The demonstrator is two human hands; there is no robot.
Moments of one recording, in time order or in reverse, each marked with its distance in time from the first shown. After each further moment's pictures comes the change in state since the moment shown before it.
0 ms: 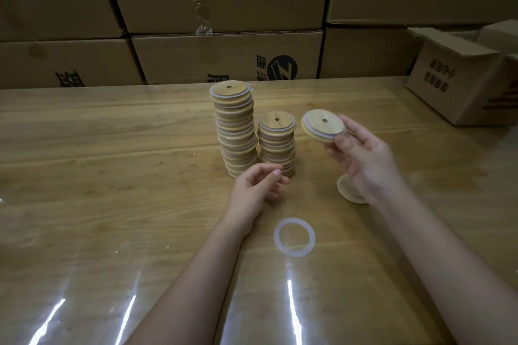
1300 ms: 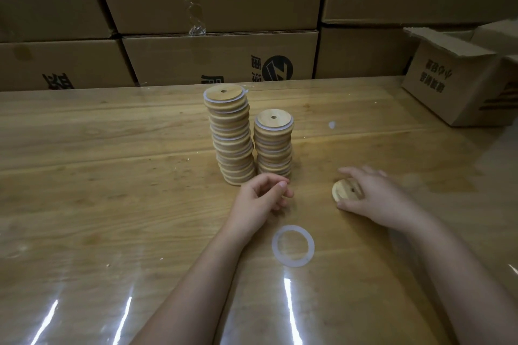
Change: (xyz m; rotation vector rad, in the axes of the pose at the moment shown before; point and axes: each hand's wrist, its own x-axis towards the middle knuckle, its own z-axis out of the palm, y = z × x) left_hand -0.001 -0.001 0.006 0.163 -0.068 -0.006; right_hand -0.018 0.000 -0.037 -1.629 -0.169 0.191
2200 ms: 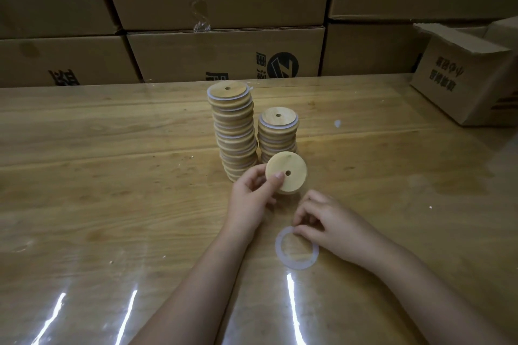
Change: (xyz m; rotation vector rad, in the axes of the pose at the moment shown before) left_hand 0.003 -0.002 -0.002 -0.149 0.193 0.028; right_hand -0.018 -0.046 0.046 0.217 -0.036 -0.477
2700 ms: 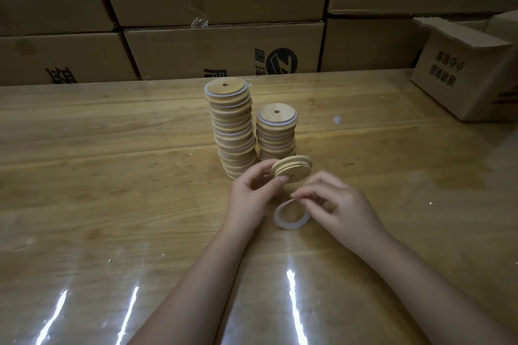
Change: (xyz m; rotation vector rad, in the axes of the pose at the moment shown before) left_hand -0.003 0.001 0.002 -0.049 -0.063 0.065; right_hand 0.000 -0.002 -0.005 0.168 0.417 -0.187
